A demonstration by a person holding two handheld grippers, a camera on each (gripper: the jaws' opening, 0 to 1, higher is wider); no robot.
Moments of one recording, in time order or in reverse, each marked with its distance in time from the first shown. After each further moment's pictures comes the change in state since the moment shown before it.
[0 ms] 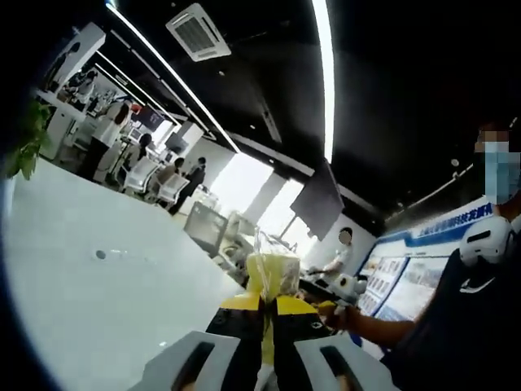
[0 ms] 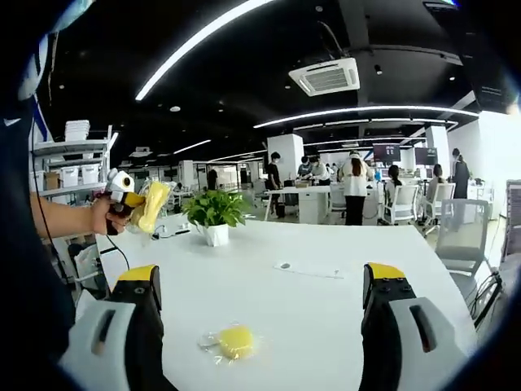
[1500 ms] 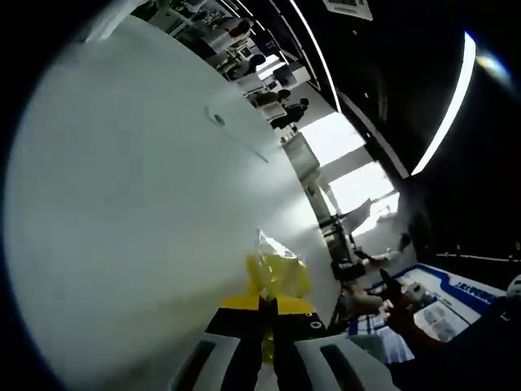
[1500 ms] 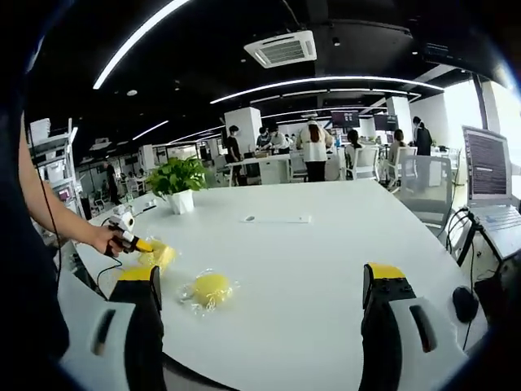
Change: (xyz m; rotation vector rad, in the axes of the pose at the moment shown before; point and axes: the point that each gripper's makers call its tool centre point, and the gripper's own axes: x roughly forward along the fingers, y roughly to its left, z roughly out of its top) left arm -0.035 0.202 -0.177 -0.501 0.251 0.308; right arm -0.052 -0.027 -0.099 0.082 0.153 -0.208
